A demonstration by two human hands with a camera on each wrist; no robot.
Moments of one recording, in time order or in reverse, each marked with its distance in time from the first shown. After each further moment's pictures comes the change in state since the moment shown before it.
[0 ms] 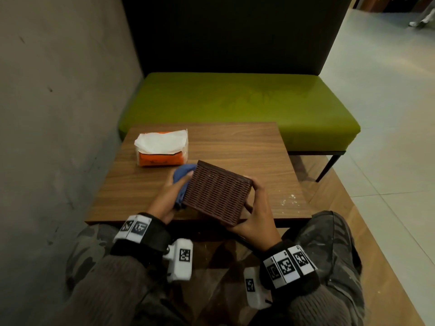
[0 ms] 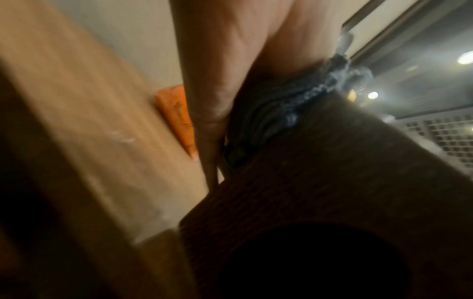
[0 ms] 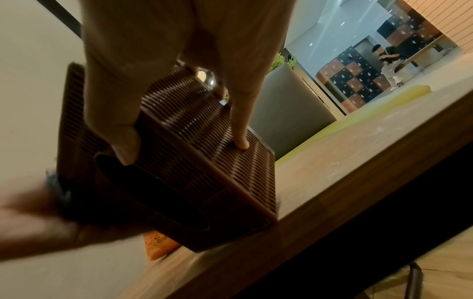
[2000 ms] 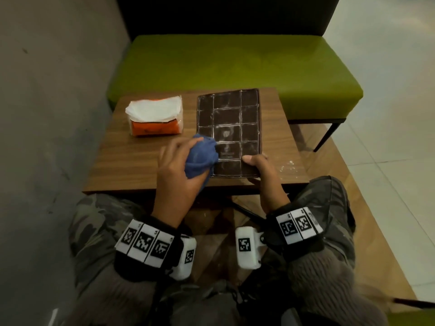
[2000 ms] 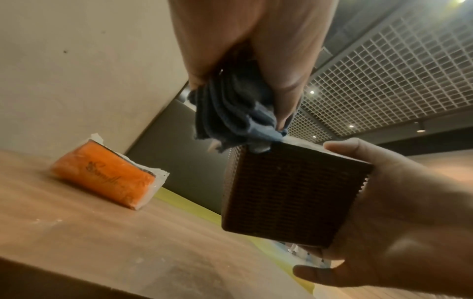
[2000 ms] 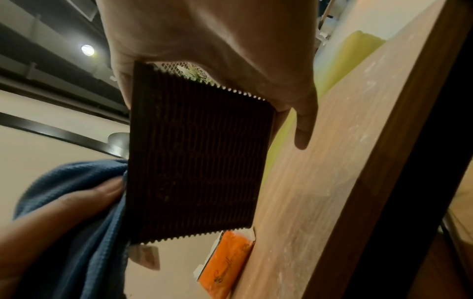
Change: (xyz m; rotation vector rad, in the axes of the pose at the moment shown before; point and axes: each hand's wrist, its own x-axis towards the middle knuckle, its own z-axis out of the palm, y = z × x) left_hand -0.092 -0.011 0.004 0.381 -0.027 1.241; right_hand 0.007 -0.040 -0.010 0.687 0.216 0.684
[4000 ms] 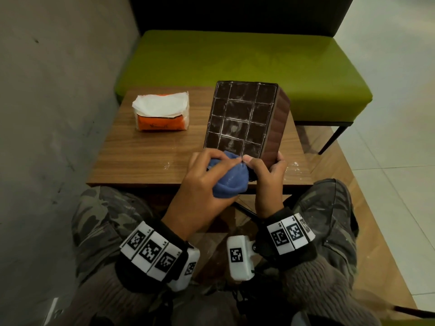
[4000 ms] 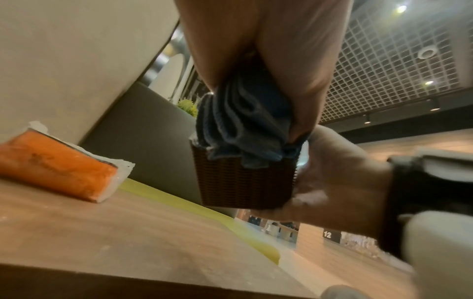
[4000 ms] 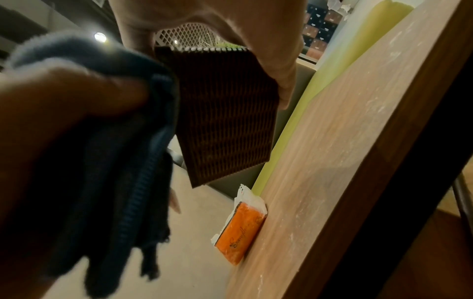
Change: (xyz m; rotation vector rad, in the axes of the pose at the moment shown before) left_hand -0.022 0.027 0.007 0.119 -0.215 0.158; right_hand -0.006 0.018 0.014 -0.025 0.148 -0.277
